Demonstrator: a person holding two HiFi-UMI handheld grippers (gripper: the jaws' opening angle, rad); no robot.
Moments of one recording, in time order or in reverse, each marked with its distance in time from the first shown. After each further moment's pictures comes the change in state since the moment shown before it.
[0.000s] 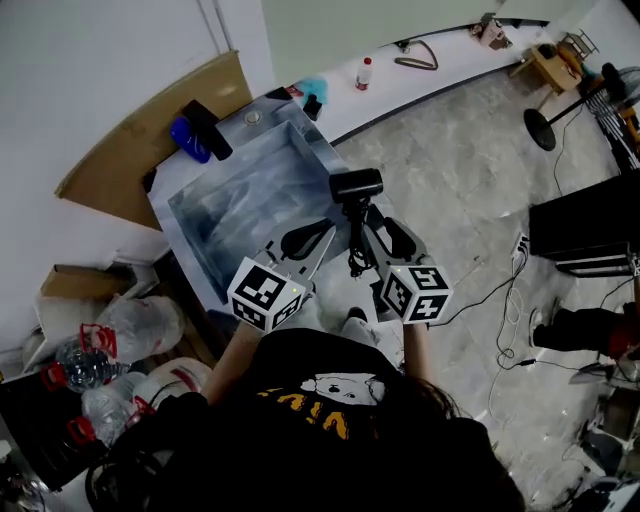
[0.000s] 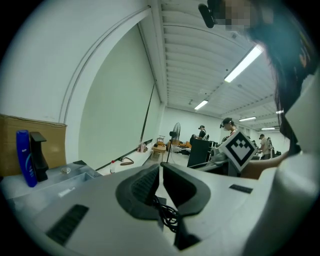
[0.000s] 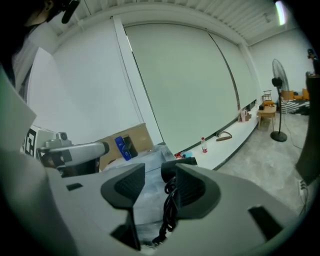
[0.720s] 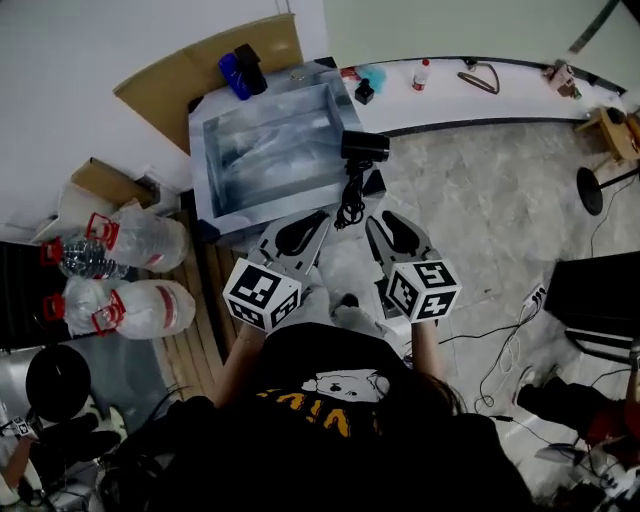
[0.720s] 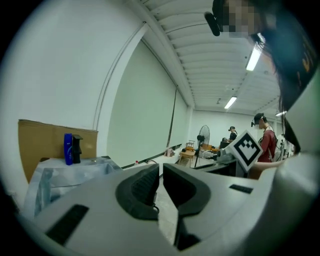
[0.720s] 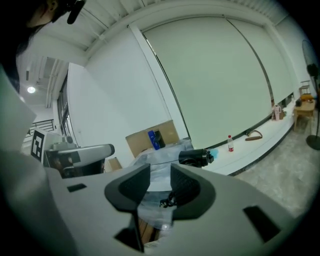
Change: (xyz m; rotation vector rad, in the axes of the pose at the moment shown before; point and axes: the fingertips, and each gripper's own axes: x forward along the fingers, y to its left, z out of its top) left arm -0.031 -0.125 -0.014 -0.046 -0.067 0.426; right arm -0.101 -0.009 -0.027 -0.128 0.048 0.389
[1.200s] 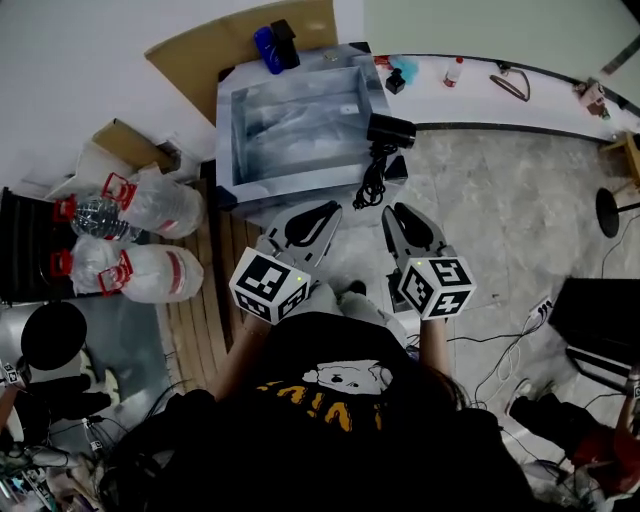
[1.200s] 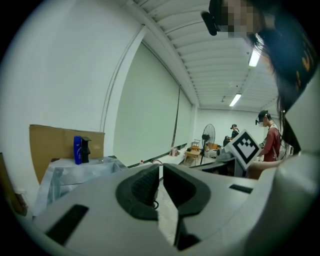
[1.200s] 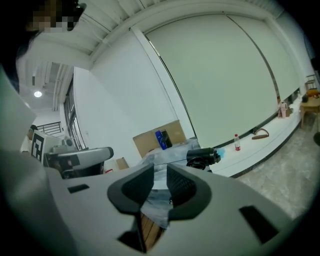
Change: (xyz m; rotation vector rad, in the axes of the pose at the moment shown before) left arm -0.030 -0.014 -0.001 0.006 0.001 0.077; right arm -0.013 0.019 -0.004 -0.001 0.000 0.077
